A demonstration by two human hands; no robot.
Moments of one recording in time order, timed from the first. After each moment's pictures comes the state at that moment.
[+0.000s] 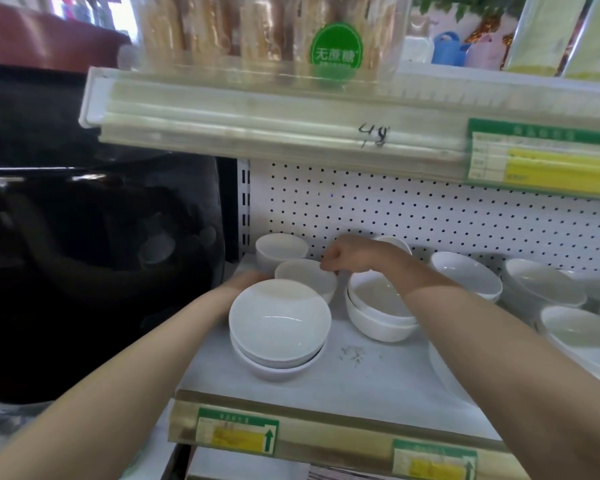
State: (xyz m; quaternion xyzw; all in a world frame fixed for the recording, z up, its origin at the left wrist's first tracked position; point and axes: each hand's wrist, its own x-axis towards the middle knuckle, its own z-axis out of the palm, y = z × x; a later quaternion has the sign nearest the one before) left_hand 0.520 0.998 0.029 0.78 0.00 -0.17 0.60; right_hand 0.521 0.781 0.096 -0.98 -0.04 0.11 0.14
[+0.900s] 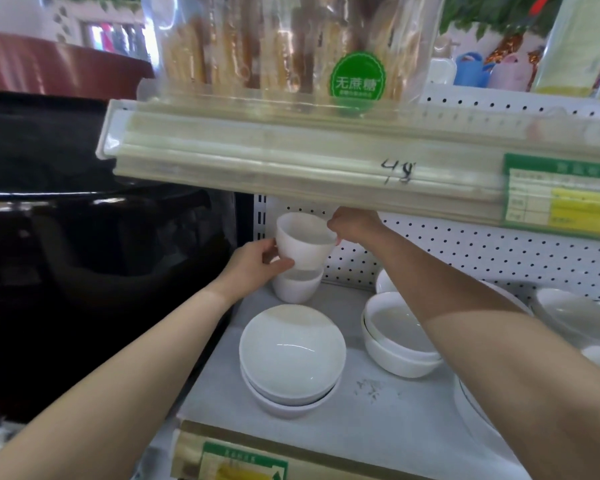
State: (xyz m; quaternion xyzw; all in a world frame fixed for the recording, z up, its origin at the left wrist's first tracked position) left_hand 0.561 1.016 0.061 0.85 -0.21 0.09 0.48; right_hand 0.565 0.815 0.152 -0.98 0.05 -0.03 0.20
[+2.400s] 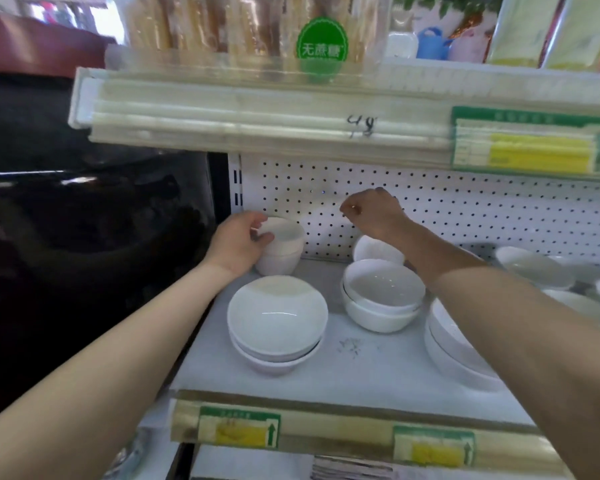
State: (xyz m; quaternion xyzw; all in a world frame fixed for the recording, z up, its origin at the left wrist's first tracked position) left_hand 0.532 1.002 0.074 0.89 -0.18 0.17 0.39; right_hand 0.524 0.747 0.127 -0.98 0.00 -0.17 0.08
